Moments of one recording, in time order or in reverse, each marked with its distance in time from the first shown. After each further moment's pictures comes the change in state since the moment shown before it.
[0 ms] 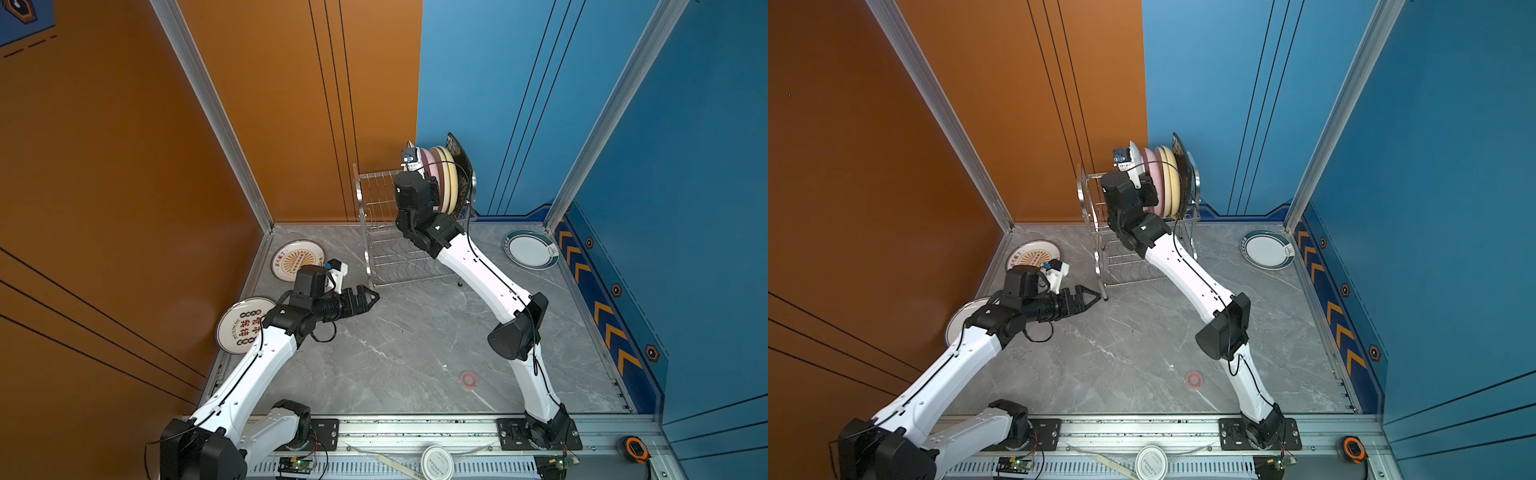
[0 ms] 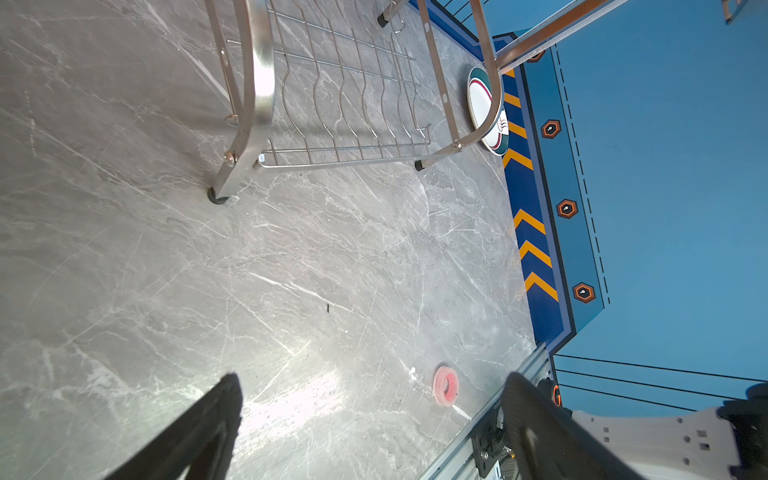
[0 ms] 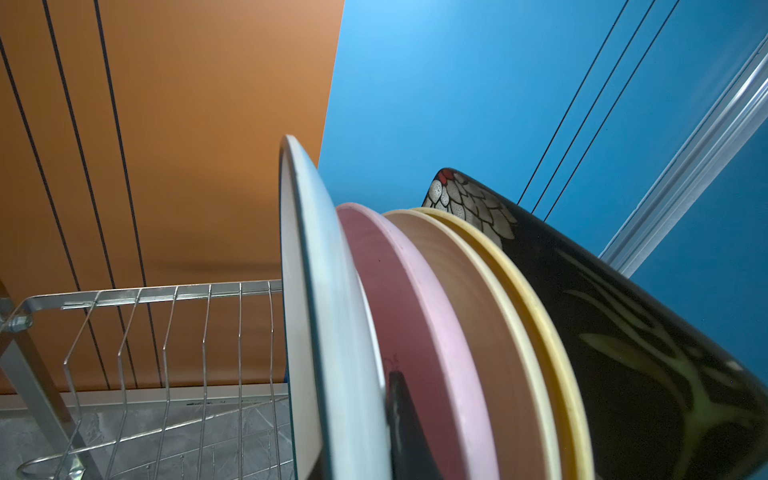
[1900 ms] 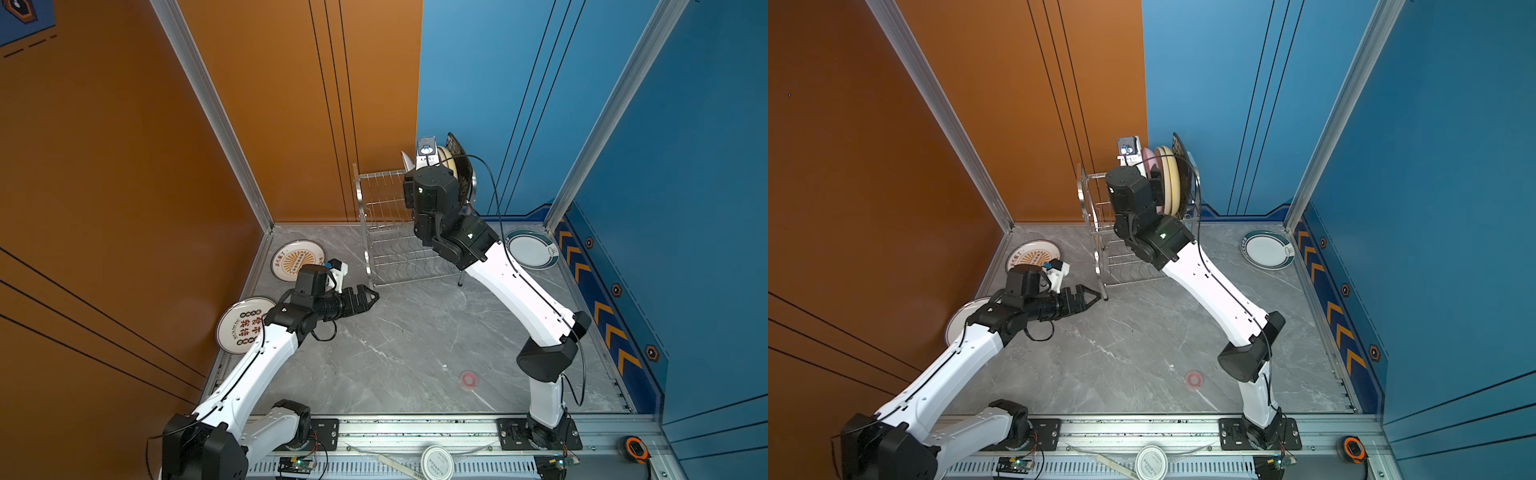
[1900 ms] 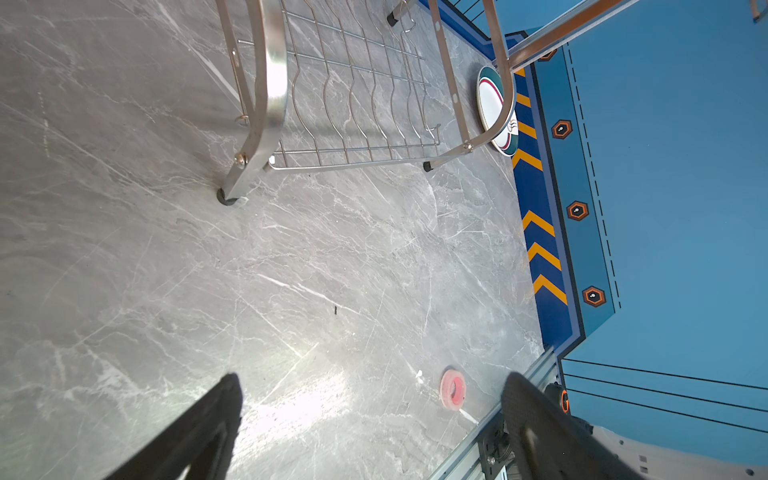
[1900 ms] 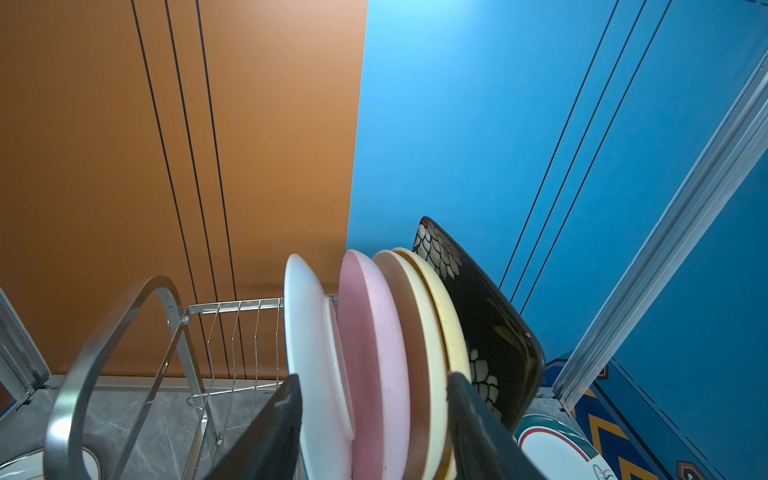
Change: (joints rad) left arm 0.002 0.025 0.009 0.000 -0.020 0.006; right arm 0.093 -0.289 -0.134 -0.111 -0.076 0.109
